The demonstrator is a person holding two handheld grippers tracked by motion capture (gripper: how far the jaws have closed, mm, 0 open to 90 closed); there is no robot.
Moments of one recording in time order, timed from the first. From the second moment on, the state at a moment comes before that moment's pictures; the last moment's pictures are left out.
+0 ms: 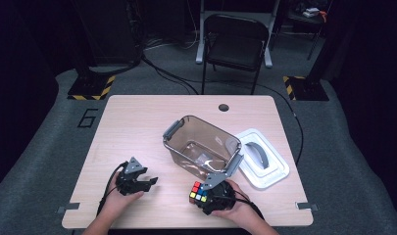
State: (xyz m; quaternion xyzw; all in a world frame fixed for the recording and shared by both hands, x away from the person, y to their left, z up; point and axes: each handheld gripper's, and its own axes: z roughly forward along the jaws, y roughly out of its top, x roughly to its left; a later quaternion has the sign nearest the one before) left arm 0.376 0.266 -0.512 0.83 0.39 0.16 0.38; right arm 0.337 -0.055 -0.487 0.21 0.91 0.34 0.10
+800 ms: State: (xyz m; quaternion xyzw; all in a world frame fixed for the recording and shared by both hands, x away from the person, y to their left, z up) left arm 0.381 0.271 -0.522 0.83 0.39 0.17 0.35; right arm 0.337 -0.060 -0.483 0.20 0.92 0.34 0.07
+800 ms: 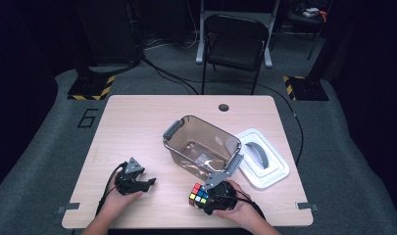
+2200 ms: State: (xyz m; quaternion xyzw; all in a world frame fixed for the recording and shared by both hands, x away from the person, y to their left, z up) left arm 0.382 0.274 -0.529 0.82 0.39 0.17 0.37; right arm 0.321 -0.061 -0.438 0.20 0.91 0.36 0.04
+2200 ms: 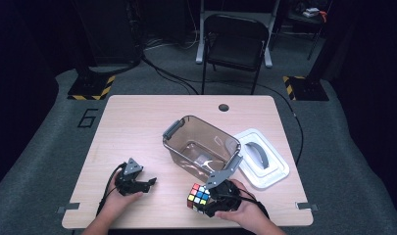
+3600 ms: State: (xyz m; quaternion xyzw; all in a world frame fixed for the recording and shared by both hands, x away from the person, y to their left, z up) left arm 0.382 0.274 -0.529 0.82 0.39 0.18 0.37; right arm 0.340 -0.065 -0.352 0.20 0.91 0.37 0.03
